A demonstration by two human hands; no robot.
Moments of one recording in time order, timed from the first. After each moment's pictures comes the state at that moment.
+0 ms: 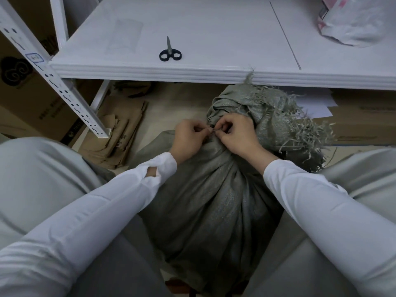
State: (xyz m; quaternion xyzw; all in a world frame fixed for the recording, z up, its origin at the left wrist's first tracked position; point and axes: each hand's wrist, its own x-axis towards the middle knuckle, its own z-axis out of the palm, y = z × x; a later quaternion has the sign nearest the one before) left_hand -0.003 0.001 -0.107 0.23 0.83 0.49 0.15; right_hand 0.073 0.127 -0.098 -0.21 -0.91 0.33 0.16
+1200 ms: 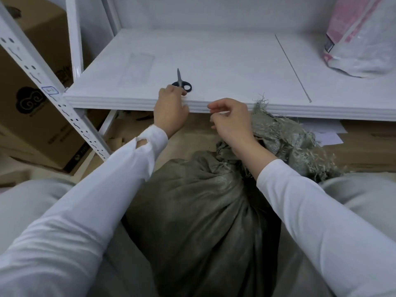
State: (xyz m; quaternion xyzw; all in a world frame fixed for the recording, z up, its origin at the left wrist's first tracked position) left_hand -0.151 0.016 -0.056 0.32 0.90 0.27 -0.11; right_hand -0.010 0.114 -0.031 -0.24 -0.77 0.53 0.25
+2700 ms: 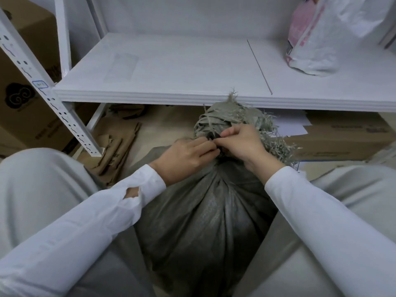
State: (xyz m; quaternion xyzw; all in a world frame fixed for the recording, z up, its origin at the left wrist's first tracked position) left_hand 0.029 -0.022 -0.054 0.72 0.59 0.16 -0.32; right_hand 0.122 0.121 -0.018 -0.35 -0.74 0.55 0.14
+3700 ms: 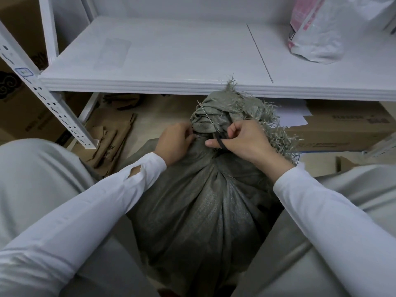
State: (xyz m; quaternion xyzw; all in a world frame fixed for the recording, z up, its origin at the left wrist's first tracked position) left_hand -0.005 0.004 -0.090 0.38 0.87 0.30 0.04; right_hand 0.136 0.139 -0.034 -0.29 -0.85 0.43 0.11
